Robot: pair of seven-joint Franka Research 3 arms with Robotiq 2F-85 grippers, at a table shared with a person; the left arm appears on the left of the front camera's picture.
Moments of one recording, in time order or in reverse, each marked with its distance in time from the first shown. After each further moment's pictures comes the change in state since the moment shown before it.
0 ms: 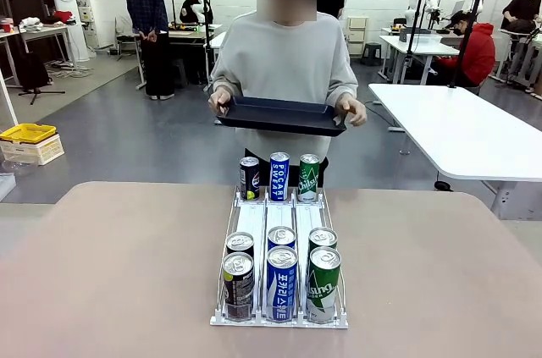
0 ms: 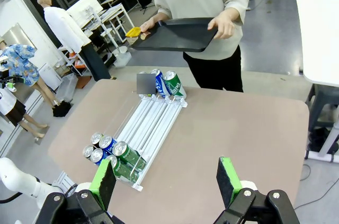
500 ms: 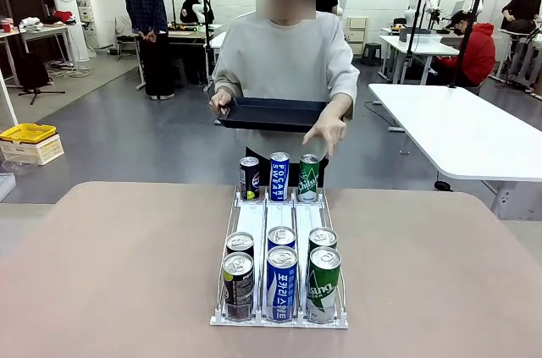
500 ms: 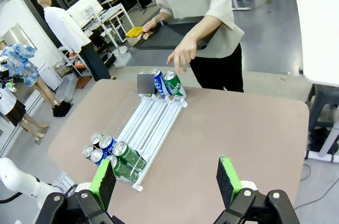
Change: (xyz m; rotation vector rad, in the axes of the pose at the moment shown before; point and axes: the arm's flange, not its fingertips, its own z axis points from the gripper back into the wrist) left arm 0.000 0.000 0.000 0.000 0.000 0.000; right arm 0.000 0.000 0.000 0.000 0.000 0.000
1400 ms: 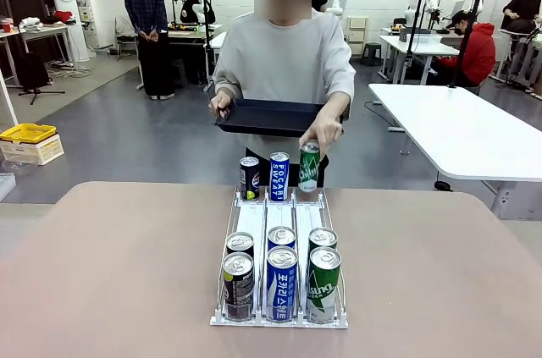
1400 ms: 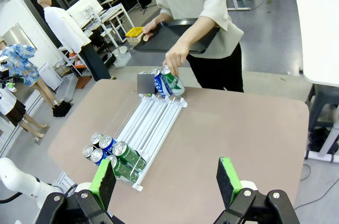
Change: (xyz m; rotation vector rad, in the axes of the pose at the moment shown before) left arm 0.000 0.000 0.000 0.000 0.000 0.000; right arm 0.000 0.000 0.000 0.000 0.000 0.000
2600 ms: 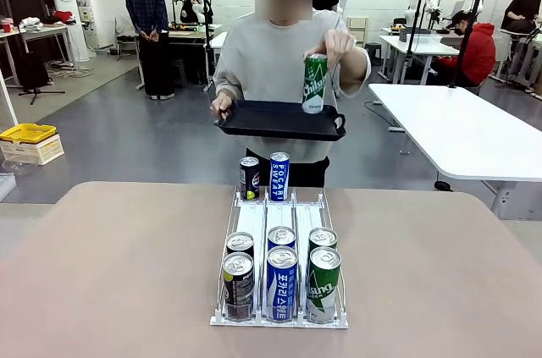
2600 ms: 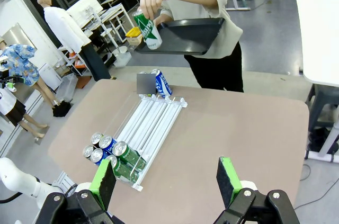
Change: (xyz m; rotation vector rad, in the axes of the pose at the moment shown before) left arm 0.000 0.000 0.000 0.000 0.000 0.000; right arm 0.000 0.000 0.000 0.000 0.000 0.000
